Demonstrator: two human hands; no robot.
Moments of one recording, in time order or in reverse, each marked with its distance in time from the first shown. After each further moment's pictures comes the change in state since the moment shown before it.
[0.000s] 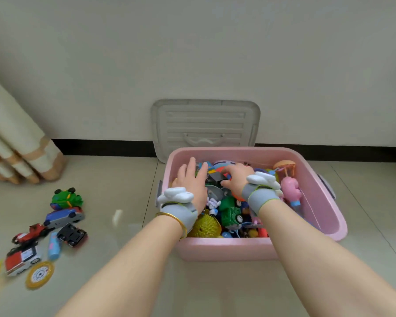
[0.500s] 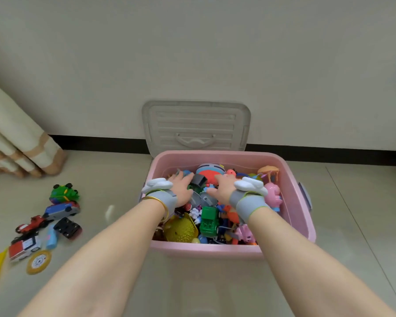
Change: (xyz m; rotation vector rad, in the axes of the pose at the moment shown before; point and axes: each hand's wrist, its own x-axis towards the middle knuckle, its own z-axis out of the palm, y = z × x) left_hand 0.038 0.008 -0.005 0.007 -0.341 -0.061; right_hand -0.014 0.023 -0.021 -0.016 -0.224 0.039
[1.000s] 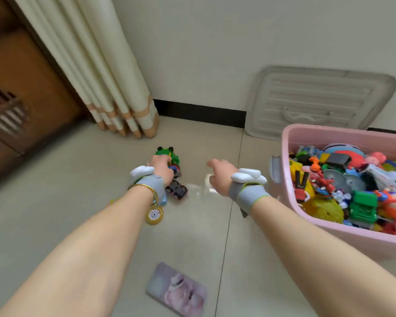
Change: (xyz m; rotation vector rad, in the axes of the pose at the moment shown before) left_hand -0.095 -0.355 -0.001 -0.338 0.252 -0.512; right_hand 0.001 -0.324 0.116 0.093 -0.036 -0.292
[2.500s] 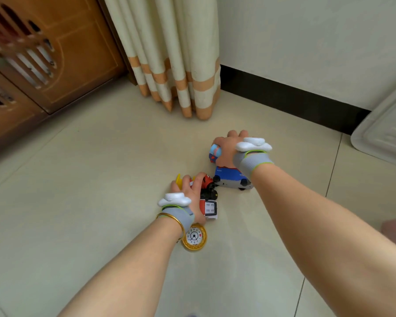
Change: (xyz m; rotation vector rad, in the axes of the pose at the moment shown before) left_hand 0.073 -0.110 0.082 0.213 -0.164 -0.006; right_hand 0.227 -0.104 0.064 -0.442 -0.172 -0.172
